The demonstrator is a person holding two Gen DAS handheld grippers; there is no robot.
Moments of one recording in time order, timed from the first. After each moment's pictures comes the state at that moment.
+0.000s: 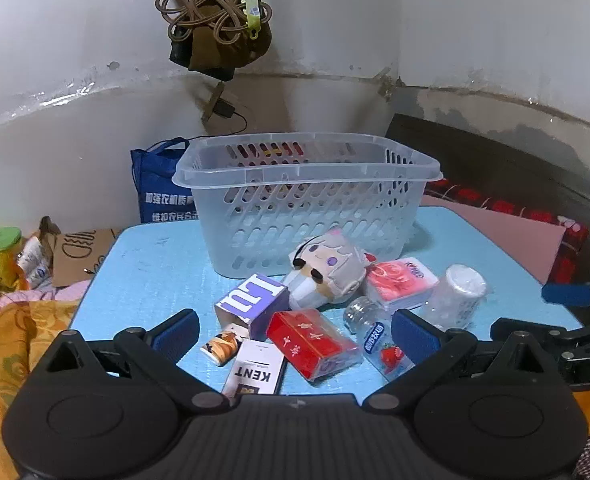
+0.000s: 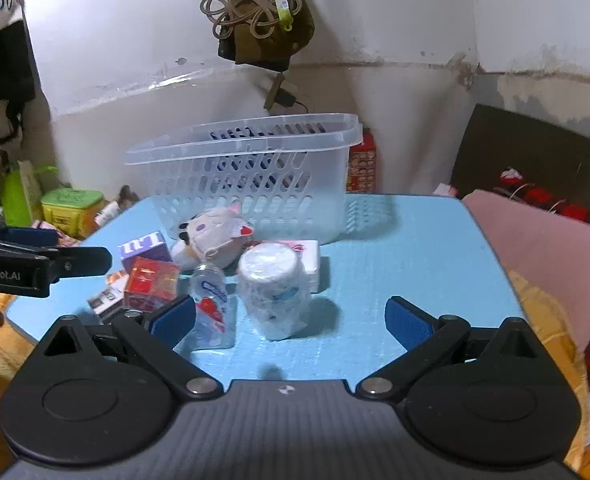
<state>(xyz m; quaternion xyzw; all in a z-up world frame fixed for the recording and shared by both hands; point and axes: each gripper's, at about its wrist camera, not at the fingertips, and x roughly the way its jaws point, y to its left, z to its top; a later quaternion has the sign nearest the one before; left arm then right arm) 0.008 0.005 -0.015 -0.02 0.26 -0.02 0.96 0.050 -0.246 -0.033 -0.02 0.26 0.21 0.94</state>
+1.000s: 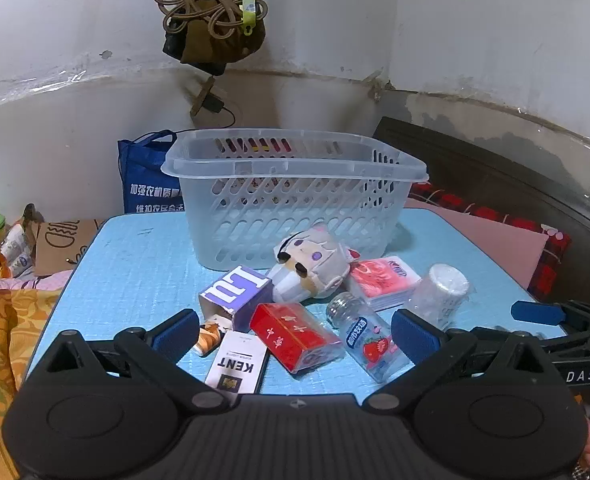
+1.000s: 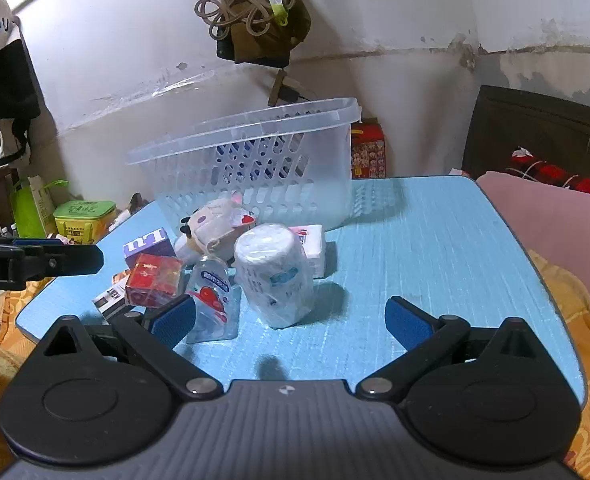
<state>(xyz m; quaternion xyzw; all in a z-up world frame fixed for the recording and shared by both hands) 0.007 0.008 -0.019 -0.05 0.27 -0.04 0.96 0.055 -0.257 -0.052 0.01 0.26 0.23 0.94</state>
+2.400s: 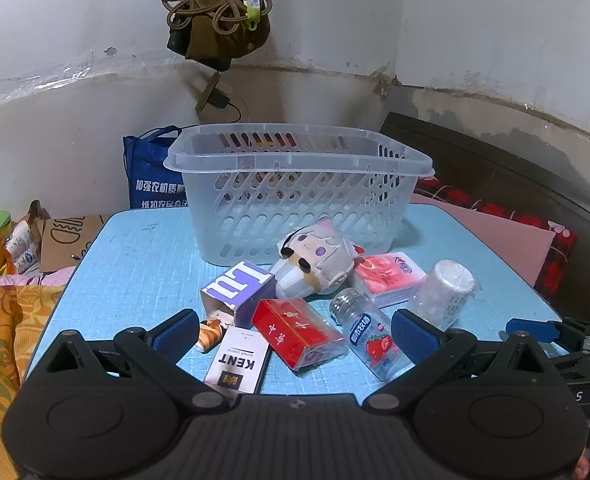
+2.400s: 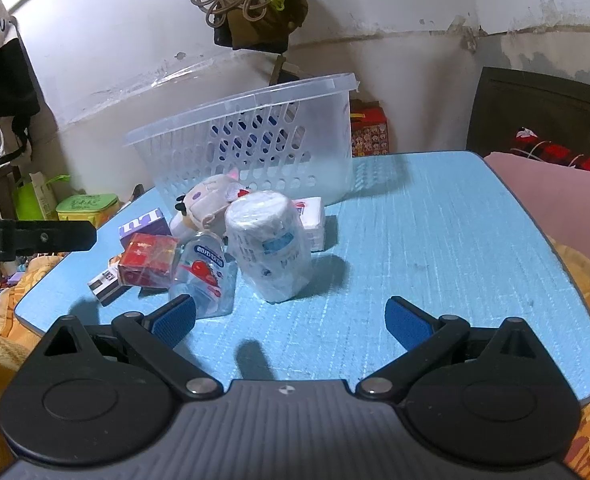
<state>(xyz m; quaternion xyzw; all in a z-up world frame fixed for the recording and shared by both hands) 0.009 0.005 -0.021 -0.04 0.27 -0.03 0.96 0.057 -0.261 -0.069 0.02 0.28 0.24 0.93</state>
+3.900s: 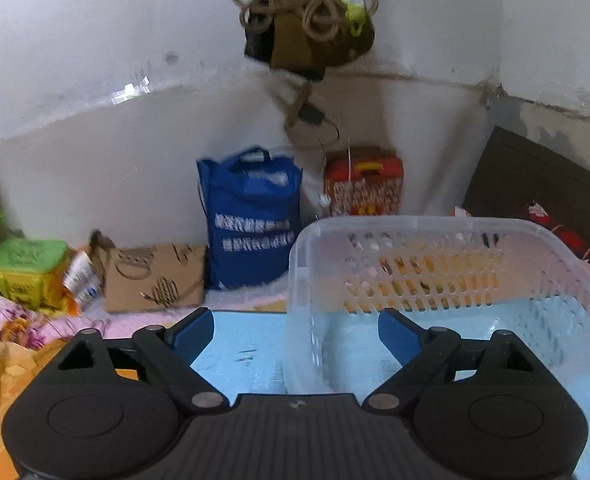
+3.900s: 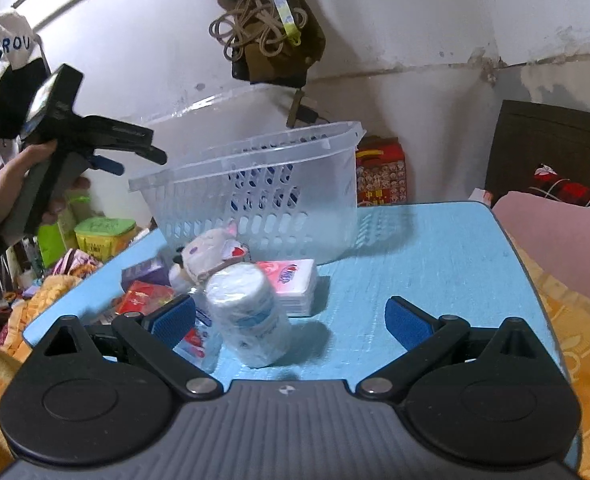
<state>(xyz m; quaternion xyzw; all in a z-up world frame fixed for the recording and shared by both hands) 0.203 0.086 0.040 -0.04 0.30 0.09 0.95 0.084 -0.282 -0.047 0.02 0.24 0.28 0.93</state>
